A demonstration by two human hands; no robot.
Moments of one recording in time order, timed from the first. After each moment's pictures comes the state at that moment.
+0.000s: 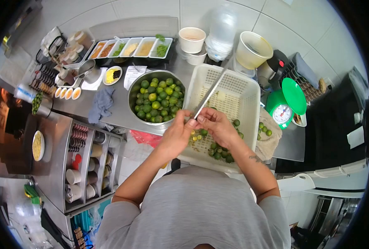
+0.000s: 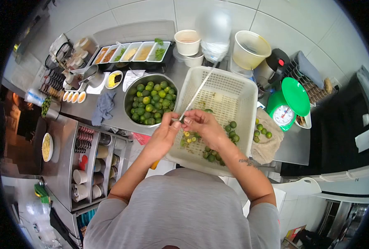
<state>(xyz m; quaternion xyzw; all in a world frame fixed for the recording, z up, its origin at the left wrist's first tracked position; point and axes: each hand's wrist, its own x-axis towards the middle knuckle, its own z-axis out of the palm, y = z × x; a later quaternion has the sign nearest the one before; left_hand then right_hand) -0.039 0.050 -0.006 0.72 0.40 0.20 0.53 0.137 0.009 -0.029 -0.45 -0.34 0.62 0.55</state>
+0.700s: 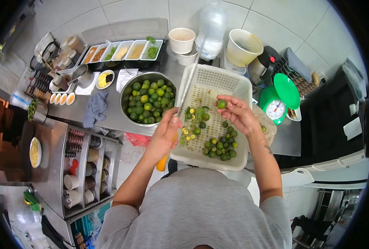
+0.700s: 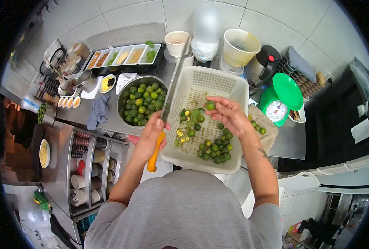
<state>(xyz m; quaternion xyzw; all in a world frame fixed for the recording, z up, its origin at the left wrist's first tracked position) -0.048 0.046 -0.002 0.60 0.34 0.27 0.68 0.225 -0.009 -0.016 -0.39 -0.30 0.64 0.58</state>
